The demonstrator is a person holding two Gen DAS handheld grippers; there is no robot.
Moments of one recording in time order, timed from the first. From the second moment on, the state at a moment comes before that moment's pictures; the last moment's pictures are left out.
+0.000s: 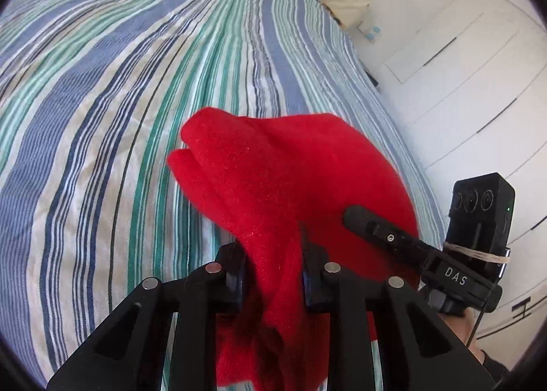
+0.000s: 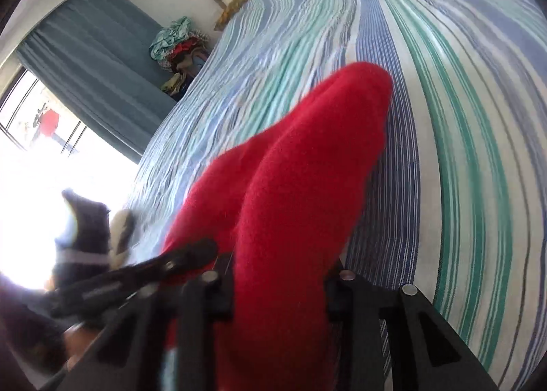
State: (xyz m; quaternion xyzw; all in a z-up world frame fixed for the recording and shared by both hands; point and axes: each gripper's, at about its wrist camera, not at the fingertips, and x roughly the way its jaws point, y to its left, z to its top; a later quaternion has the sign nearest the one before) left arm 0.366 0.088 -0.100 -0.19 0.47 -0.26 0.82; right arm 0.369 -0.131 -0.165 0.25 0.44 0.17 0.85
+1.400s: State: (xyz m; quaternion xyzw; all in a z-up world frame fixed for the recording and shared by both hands) left arm 0.067 0.102 -0.025 0.06 0.44 0.07 0.90; right arm 0.058 -0.083 -0.034 0.03 0.45 0.04 0.89
